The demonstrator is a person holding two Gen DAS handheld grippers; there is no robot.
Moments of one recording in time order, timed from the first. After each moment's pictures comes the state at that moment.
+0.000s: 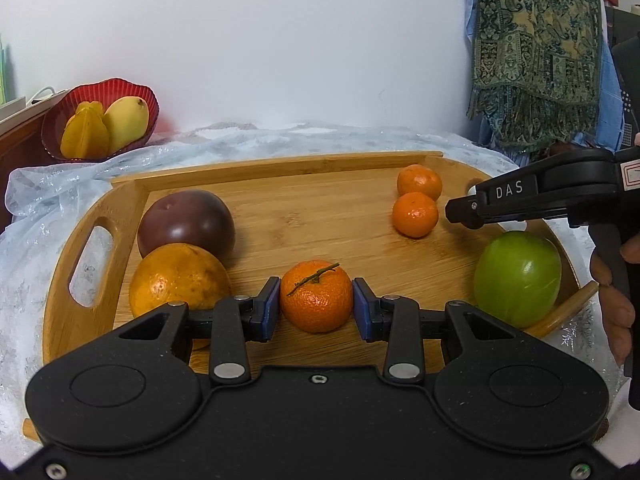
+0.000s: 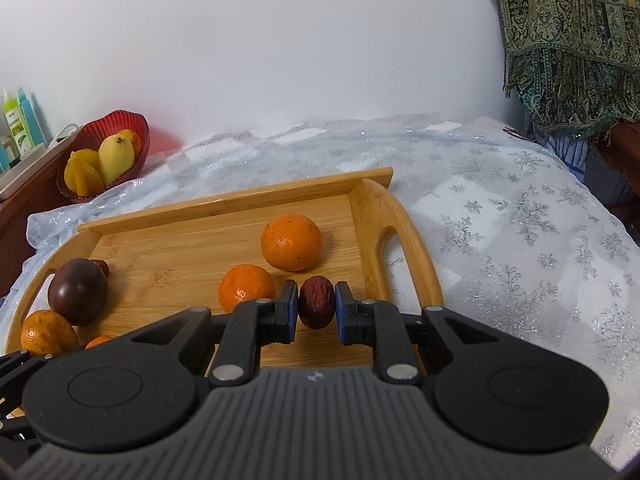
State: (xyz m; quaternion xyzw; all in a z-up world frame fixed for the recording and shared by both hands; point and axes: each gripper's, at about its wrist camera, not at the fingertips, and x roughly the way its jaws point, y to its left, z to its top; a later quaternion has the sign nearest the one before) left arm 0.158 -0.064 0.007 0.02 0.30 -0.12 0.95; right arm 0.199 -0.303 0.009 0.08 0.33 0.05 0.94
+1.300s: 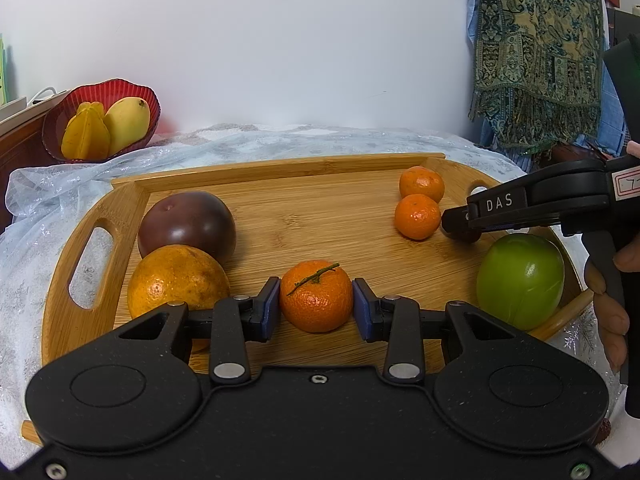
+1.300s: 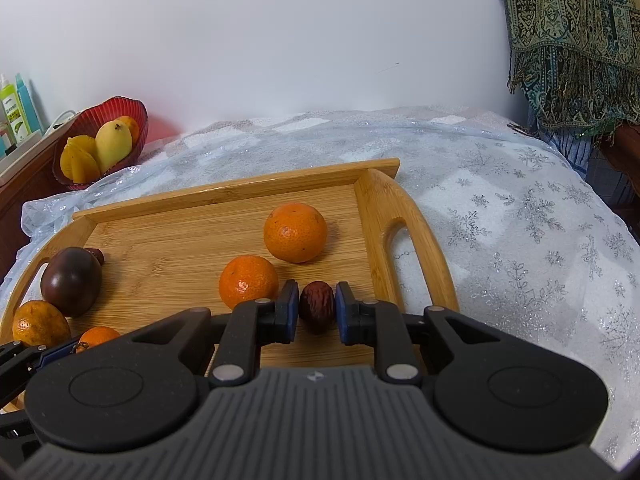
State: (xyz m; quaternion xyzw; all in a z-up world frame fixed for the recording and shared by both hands) left arm 0.160 -0.064 0.007 0.02 0.29 -0.12 0.95; right arm 0.203 -0.299 0.003 0.07 0.34 0.05 0.94
